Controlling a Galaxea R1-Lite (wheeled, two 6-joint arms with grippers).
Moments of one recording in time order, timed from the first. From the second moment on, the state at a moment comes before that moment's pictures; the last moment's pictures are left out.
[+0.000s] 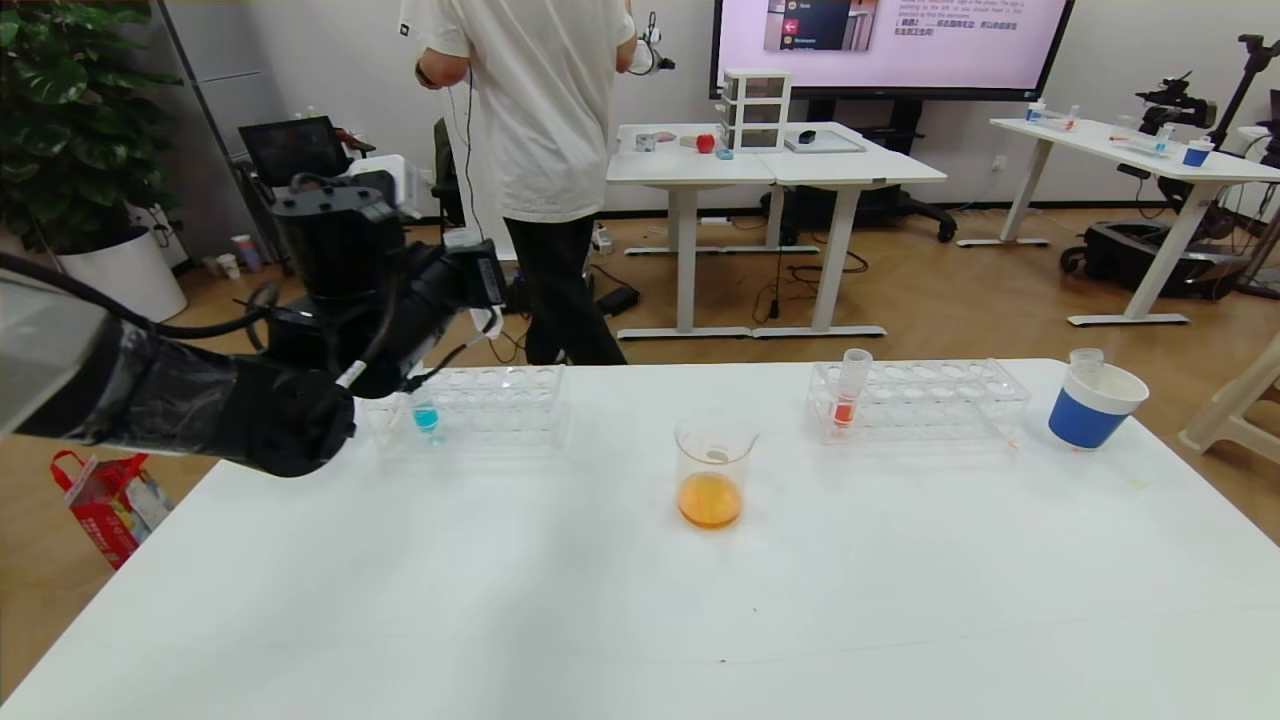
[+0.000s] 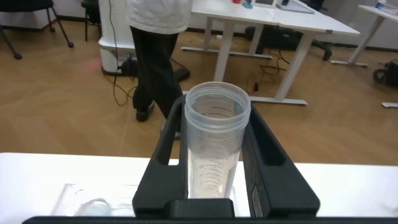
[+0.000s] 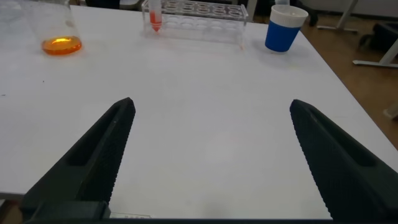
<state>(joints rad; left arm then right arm) -0.27 1.93 -1.14 -0.89 0.24 -0.11 0.01 0.00 0.00 0.01 0.02 -0.05</state>
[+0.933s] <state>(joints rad) 0.26 2.05 -1.14 -1.01 0.02 -0.08 0.01 0.00 0.00 0.01 0.02 -0.05</state>
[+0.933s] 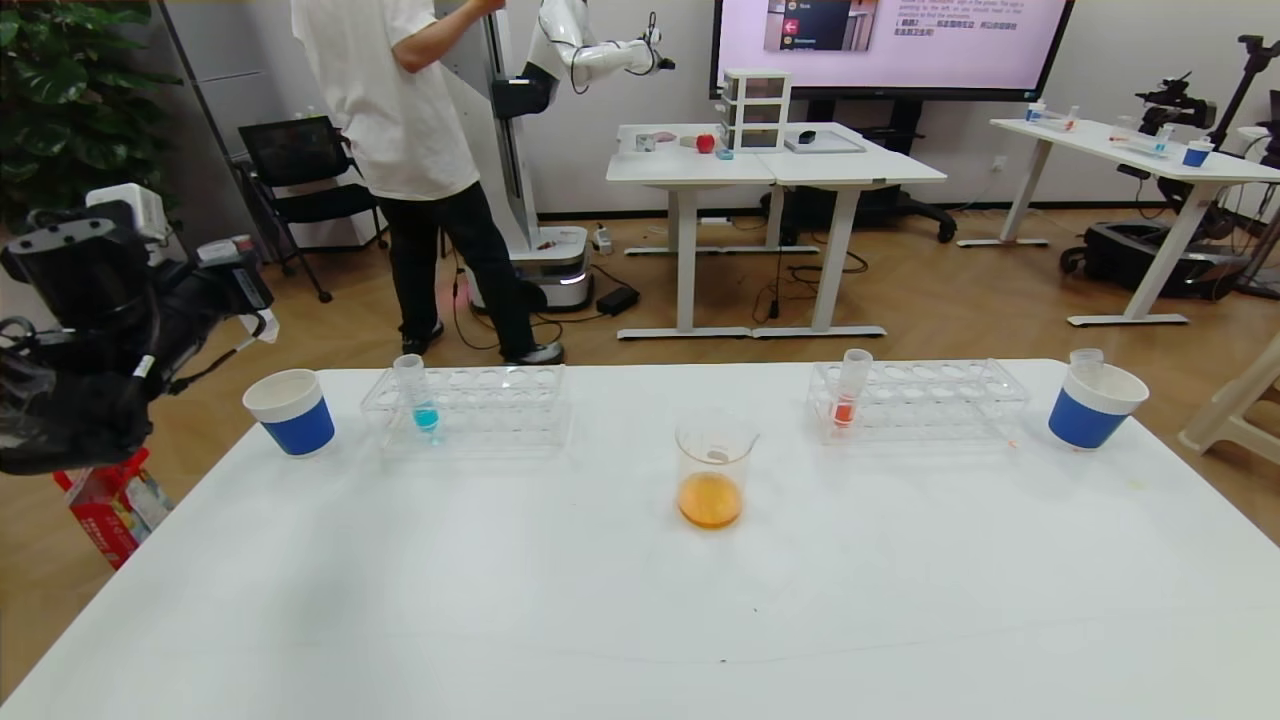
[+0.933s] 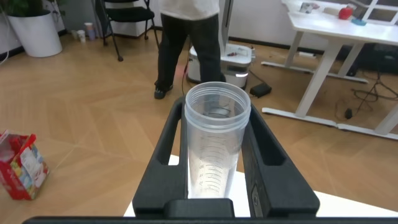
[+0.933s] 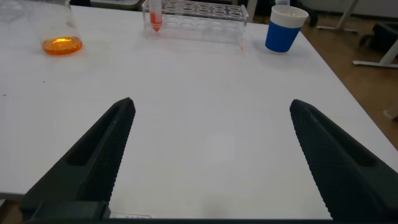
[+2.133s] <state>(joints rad) 0.28 2.24 -1.06 -1.17 0.03 -0.07 0.01 0.00 0.00 0.01 0.02 -0.05</state>
